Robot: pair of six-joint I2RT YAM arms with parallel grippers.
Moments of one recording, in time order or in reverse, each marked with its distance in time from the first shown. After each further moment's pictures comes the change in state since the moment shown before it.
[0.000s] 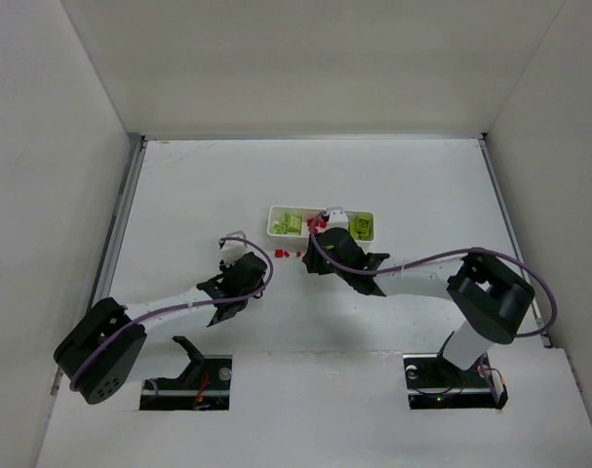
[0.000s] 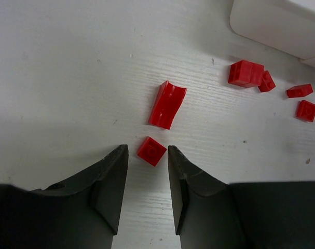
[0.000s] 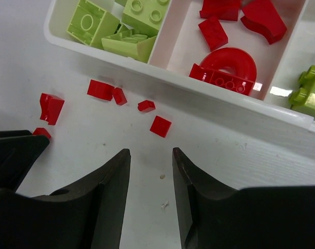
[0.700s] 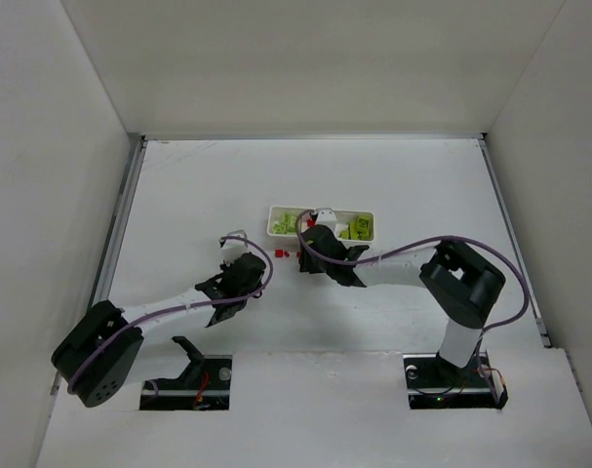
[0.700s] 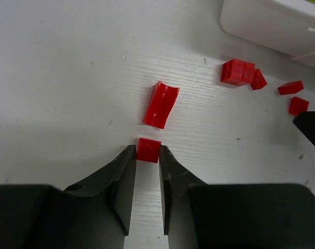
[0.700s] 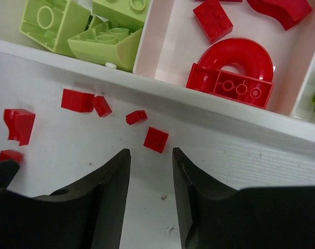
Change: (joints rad) left arm 0.002 -0.010 0.000 0.008 0.018 0.025; right arm 0.014 0.167 0.154 -0.130 0.050 0.069
